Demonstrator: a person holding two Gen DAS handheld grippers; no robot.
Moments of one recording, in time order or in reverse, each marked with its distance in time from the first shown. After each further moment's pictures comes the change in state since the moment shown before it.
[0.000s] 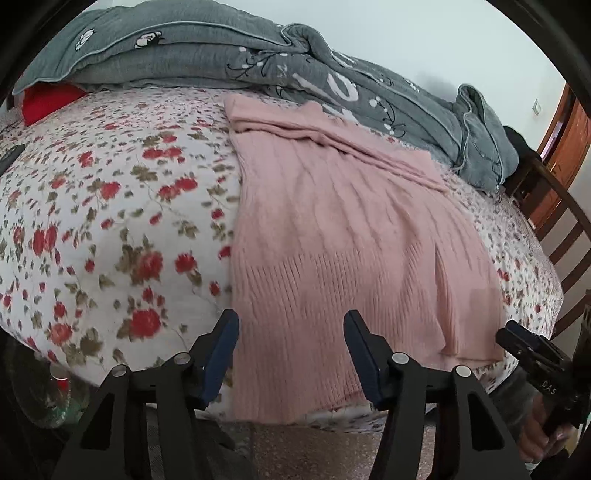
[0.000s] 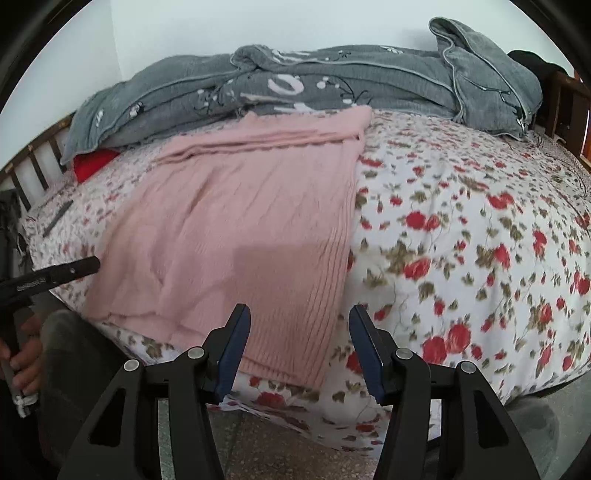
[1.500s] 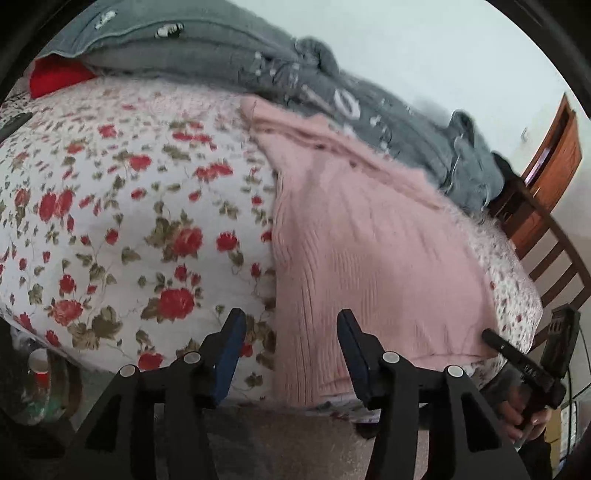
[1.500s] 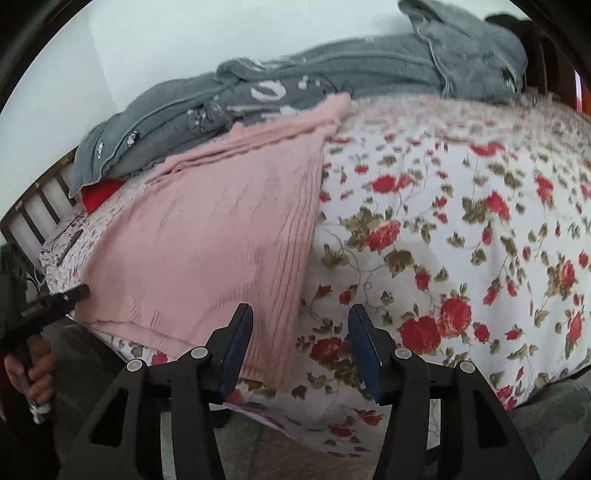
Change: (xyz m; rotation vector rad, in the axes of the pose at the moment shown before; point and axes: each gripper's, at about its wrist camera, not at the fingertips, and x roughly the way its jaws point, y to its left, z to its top) left arm -0.011 0.049 -0.026 -0.076 -0.088 -0.129; right arm 0.013 -0.046 -0.024 0.112 -0.070 0.105
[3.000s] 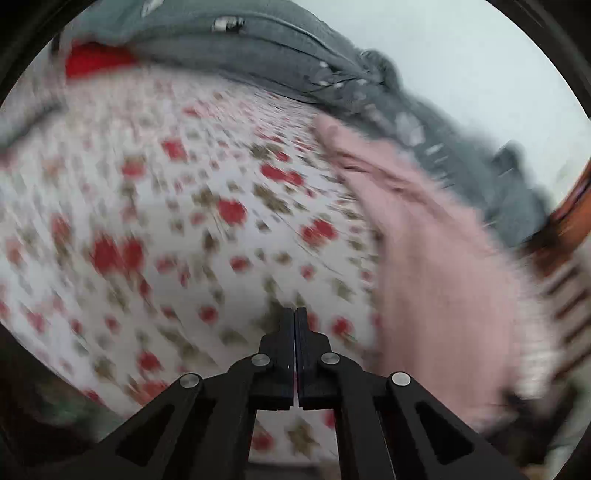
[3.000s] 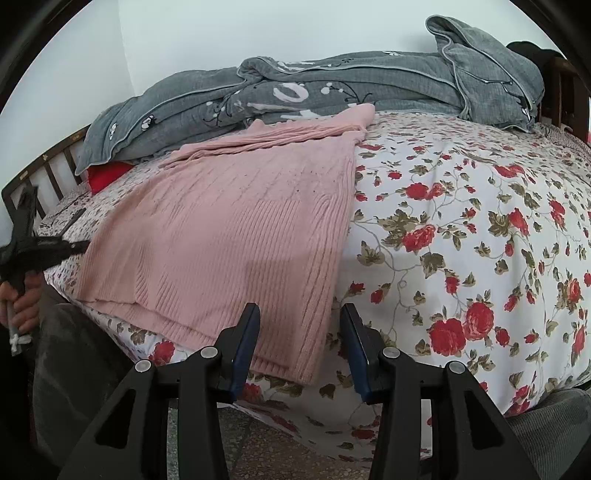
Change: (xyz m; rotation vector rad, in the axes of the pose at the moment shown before) left arm -0.001 0.065 0.051 -0.161 0.035 0.028; right arm 0.004 0.024 -0.010 -0.095 -0.016 -0.012
